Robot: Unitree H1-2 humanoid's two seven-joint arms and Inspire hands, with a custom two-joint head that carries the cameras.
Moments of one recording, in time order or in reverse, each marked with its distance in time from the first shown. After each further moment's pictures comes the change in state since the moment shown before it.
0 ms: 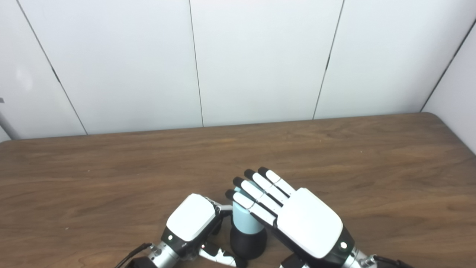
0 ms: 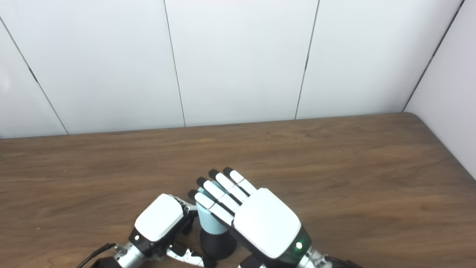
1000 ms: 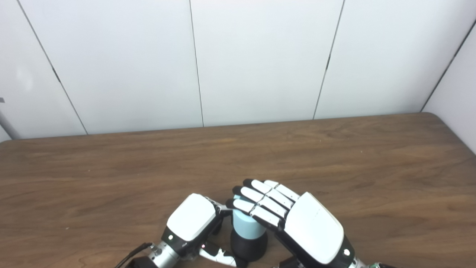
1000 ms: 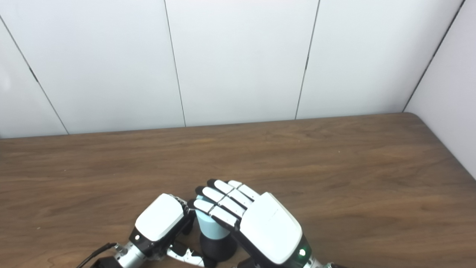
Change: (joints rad) left arm -0.002 -0.001 0.000 0.004 0.000 0.000 0.001; right arm 0.027 0.000 0.051 0.059 0.134 -0.017 -0.179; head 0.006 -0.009
